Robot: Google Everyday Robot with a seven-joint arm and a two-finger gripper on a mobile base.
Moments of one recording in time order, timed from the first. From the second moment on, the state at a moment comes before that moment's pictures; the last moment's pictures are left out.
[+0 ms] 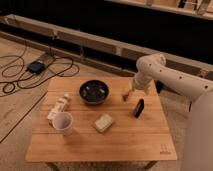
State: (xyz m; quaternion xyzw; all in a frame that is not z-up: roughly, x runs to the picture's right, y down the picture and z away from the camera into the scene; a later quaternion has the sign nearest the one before) arm 0.188 0.043 0.849 -0.16 -0.24 -0.68 0.68
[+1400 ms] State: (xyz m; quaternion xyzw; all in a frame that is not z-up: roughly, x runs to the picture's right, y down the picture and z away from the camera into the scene) arm 0.115 0.053 0.812 -0.16 -0.33 -0.65 0.66
